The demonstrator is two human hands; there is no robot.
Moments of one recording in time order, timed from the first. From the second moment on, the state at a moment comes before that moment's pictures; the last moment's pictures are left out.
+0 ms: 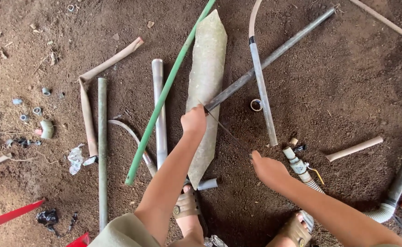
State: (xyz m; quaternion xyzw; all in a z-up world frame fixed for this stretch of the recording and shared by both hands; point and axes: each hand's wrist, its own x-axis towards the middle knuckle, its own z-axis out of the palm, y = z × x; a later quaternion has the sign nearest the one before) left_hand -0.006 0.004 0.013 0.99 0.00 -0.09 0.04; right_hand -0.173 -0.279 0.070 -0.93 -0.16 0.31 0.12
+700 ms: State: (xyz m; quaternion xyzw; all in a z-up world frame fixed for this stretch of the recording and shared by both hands) left_hand -0.007 0.008 0.007 1.00 -0.01 -0.07 0.05; right_hand -0.153 -0.256 0.086 -0.92 -0.12 0.33 0.18
